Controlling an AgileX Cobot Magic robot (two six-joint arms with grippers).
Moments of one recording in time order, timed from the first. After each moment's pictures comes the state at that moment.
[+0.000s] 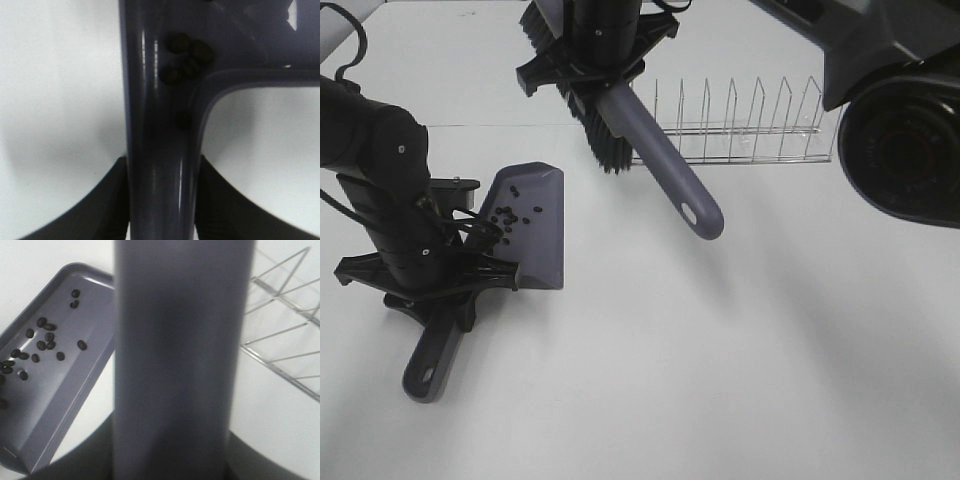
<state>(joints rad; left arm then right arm) -0.40 2.04 -1.09 -0.01 0.70 -0.35 0.65 2.48 -2.49 -0.18 1.23 0.09</state>
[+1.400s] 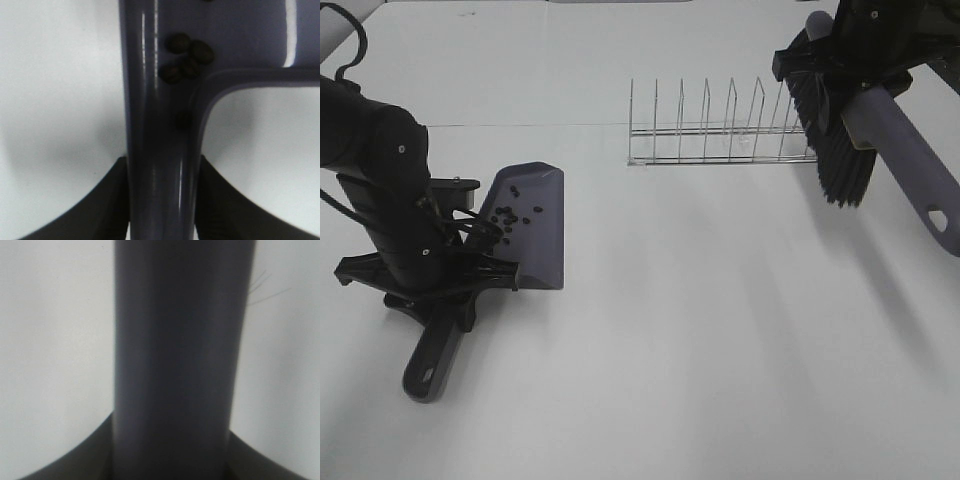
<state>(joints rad) -0.40 2.04 -1.09 -0.01 0.70 -0.35 0.20 2.06 -1.79 -0.09 1.23 0.15</state>
